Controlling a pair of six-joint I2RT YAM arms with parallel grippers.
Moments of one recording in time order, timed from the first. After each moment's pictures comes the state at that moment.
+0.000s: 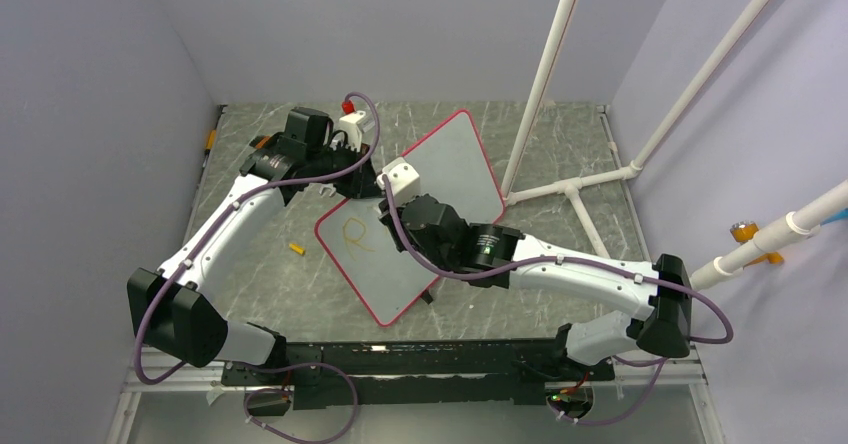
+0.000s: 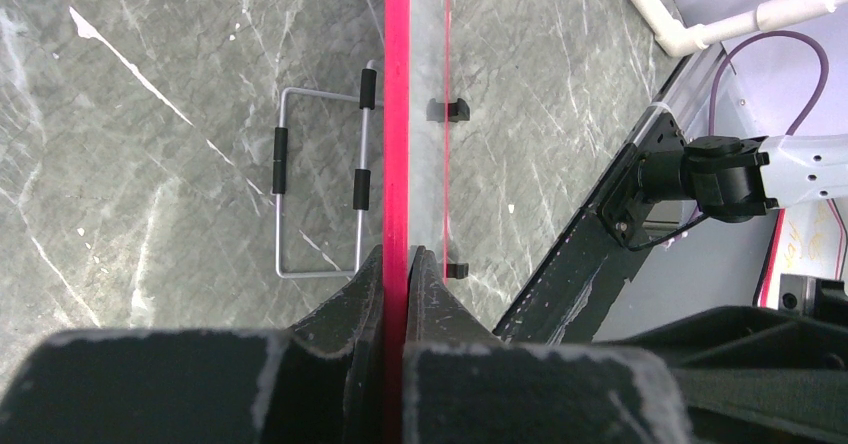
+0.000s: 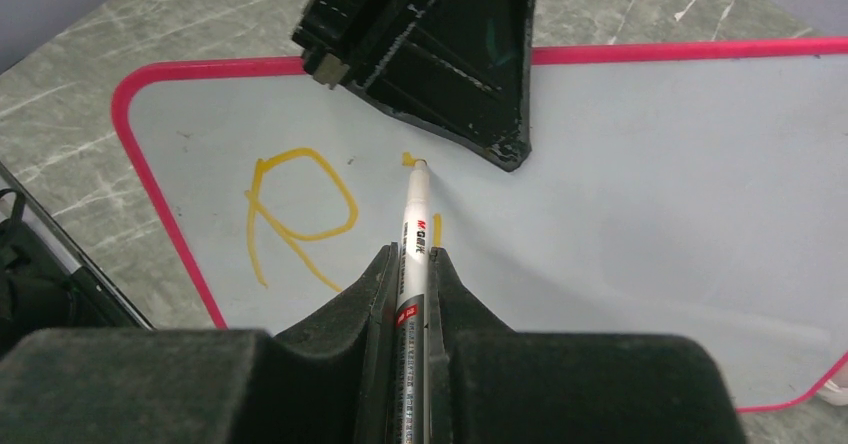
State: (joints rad) left arm -0.39 1.38 1.31 -0.64 0.61 -0.14; right arm 1.21 1.38 1.22 -0.23 0.47 0.18
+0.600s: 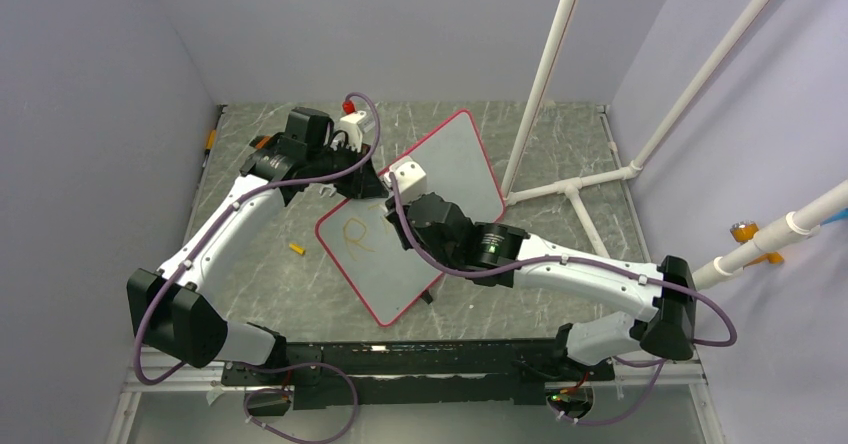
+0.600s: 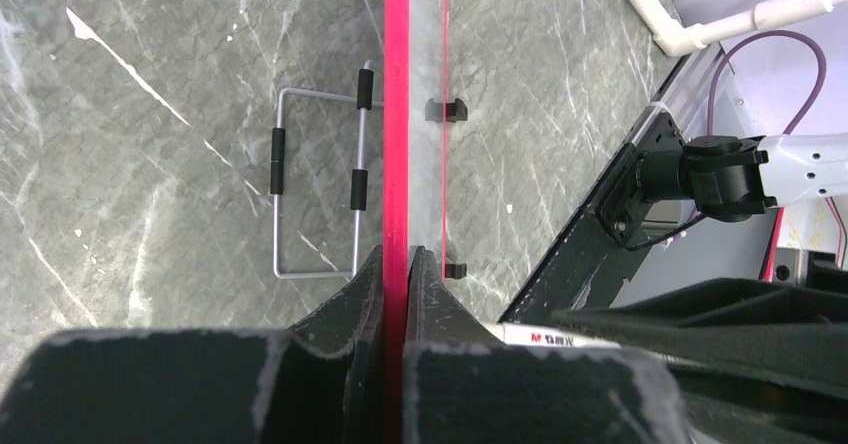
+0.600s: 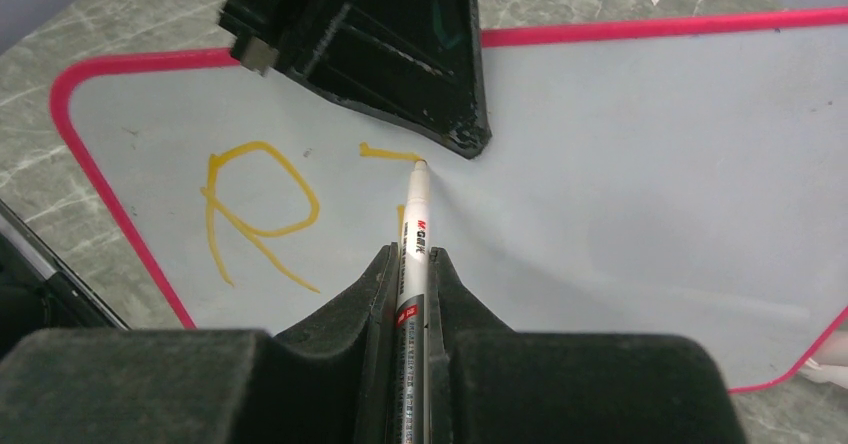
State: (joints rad) left arm -0.39 1.38 1.31 -0.64 0.61 -0.14; right arm 1.19 1.36 1.20 -0.24 0.48 0.18
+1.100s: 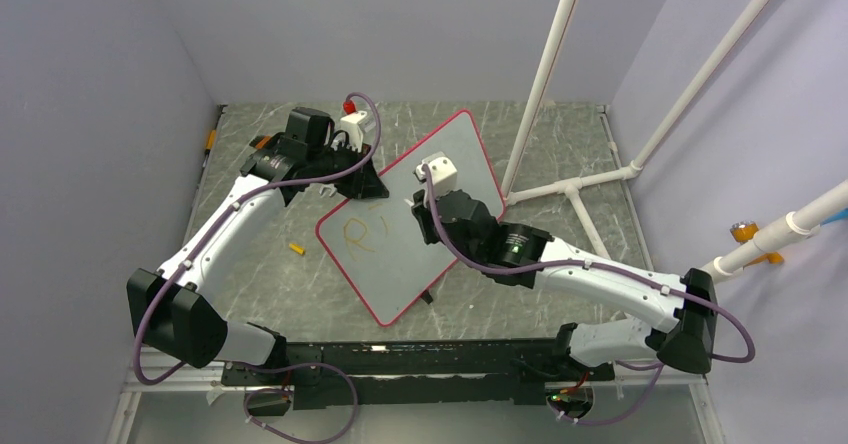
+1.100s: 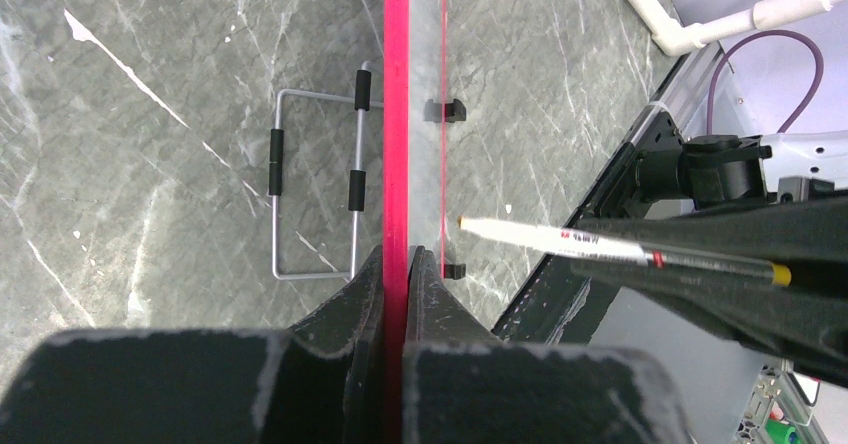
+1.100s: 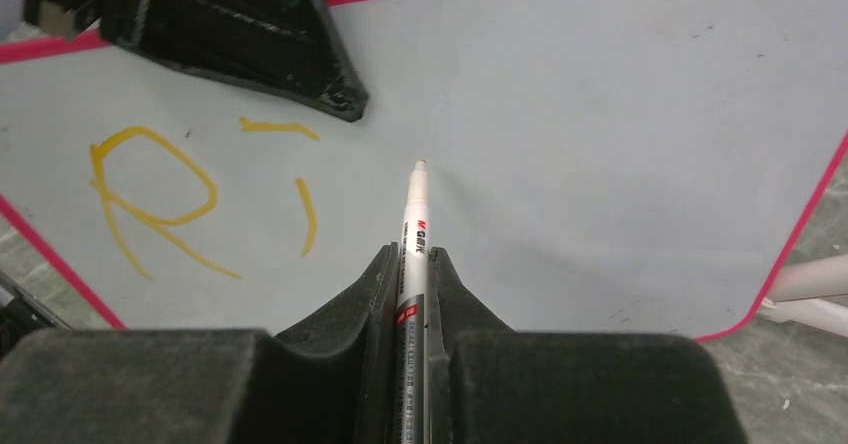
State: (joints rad) left arm -0.40 1.38 1.31 -0.63 0.61 -0.14; right arm 1.12 1.24 1.08 -0.25 0.49 0.22
